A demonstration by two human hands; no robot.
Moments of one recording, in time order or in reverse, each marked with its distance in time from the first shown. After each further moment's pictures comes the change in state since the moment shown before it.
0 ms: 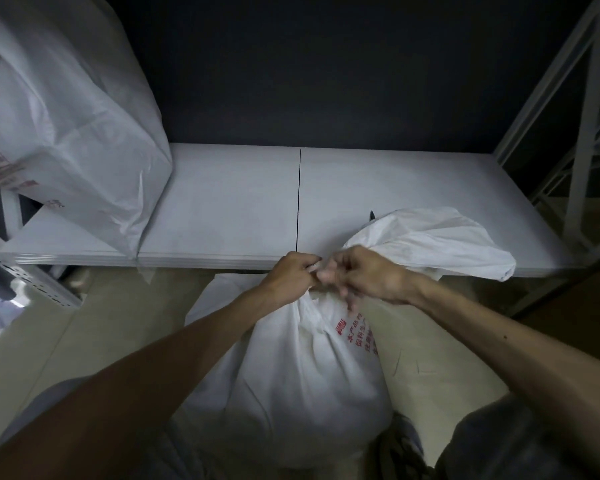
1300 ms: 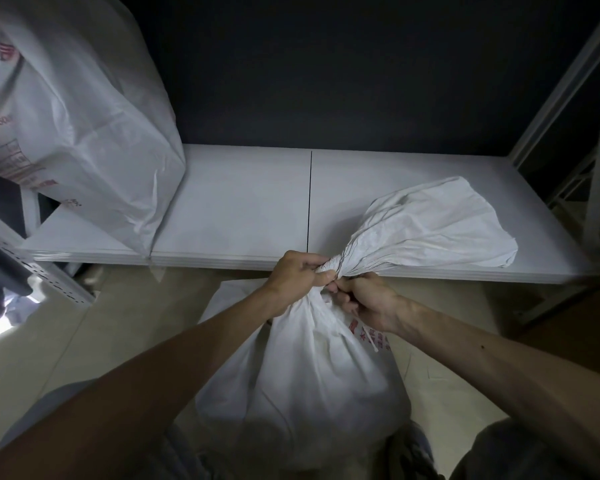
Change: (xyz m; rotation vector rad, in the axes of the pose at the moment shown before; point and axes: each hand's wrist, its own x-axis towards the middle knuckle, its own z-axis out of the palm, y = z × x) left_hand -0.007 -0.005 -0.007 -0.336 0.046 0.005; right_hand 0.033 0.043 0.036 0.792 0.341 0.249
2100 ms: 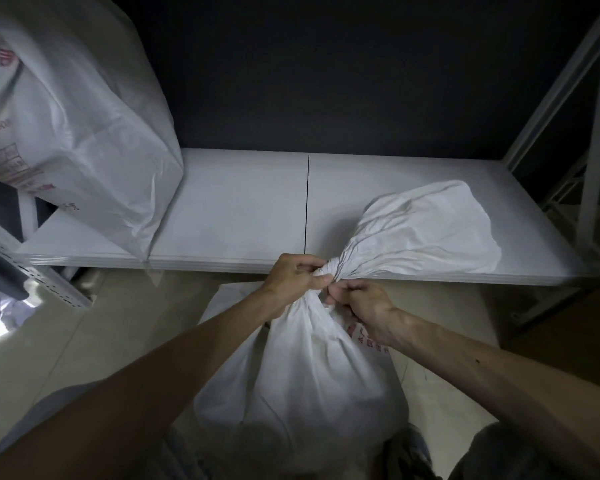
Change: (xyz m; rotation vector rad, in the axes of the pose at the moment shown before) left_hand 0.003 -0.002 -0.001 -0.015 0.081 -0.041; right_hand -0.019 0.008 0.003 -0.266 0.101 -0.123
